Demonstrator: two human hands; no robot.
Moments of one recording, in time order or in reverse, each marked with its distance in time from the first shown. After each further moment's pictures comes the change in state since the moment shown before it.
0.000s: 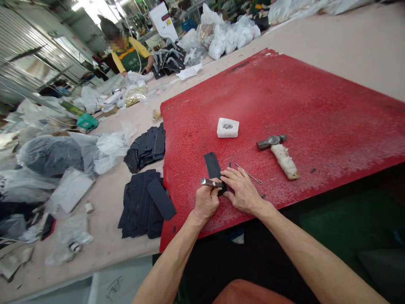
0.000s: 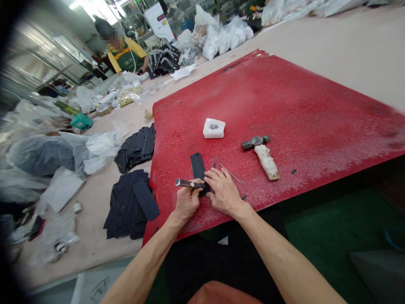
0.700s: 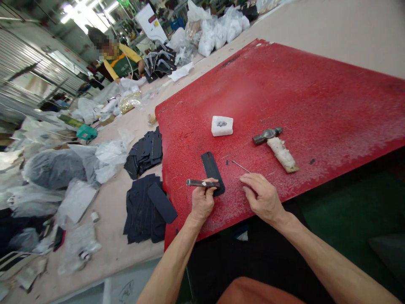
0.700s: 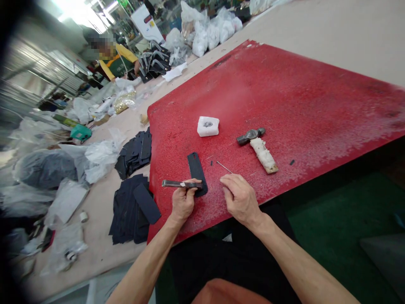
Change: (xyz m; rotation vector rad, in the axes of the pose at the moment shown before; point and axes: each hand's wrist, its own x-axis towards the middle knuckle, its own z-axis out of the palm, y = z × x) left_hand 0.001 0.001 -0.009 -0.060 -0.039 -0.127; right_hand -0.048 0.007 -0.017 0.190 0.441 0.099
